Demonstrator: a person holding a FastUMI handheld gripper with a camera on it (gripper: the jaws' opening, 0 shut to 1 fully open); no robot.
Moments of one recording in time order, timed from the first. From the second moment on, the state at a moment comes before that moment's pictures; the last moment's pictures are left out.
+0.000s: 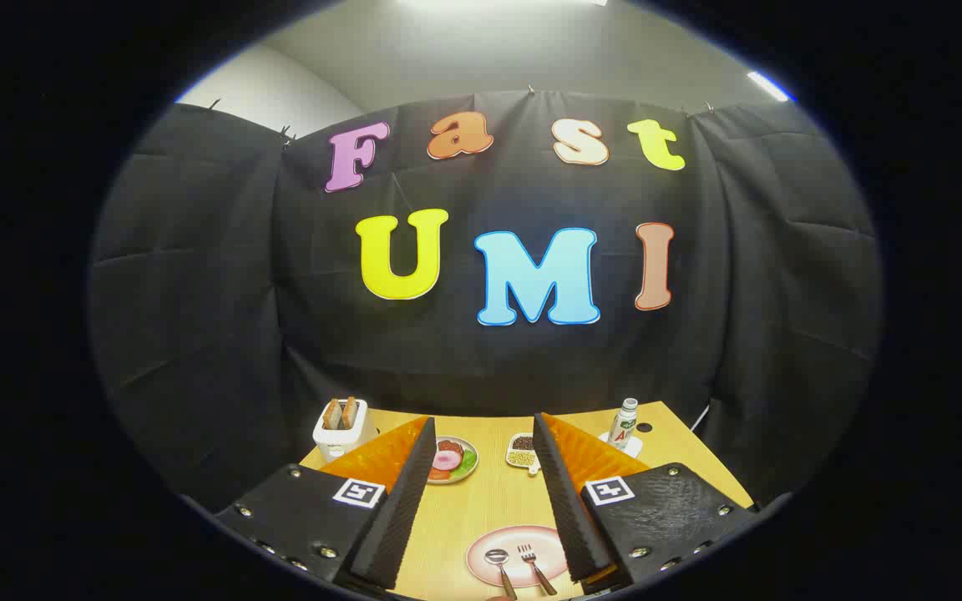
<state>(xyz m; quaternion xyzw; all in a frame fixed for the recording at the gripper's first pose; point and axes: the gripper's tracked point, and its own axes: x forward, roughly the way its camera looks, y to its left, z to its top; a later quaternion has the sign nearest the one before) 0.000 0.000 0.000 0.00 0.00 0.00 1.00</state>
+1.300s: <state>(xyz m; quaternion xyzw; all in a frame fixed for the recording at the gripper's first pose) 0.015 -0.018 -0.081 0.02 0.13 -0.03 0.99</state>
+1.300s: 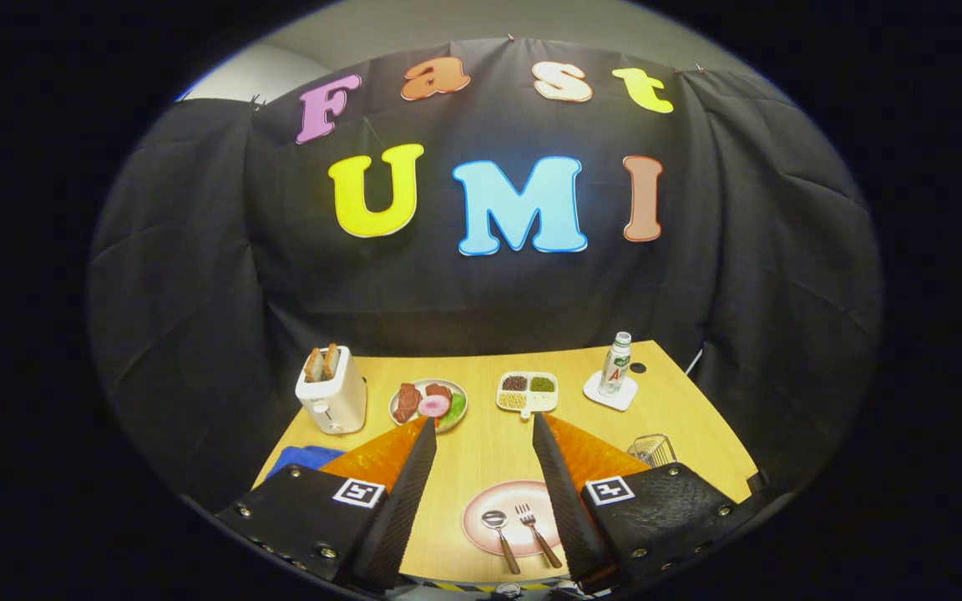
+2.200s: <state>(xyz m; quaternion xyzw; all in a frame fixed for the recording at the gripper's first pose) 0.030 -0.063 -0.307 0.00 0.44 -0.08 0.89</state>
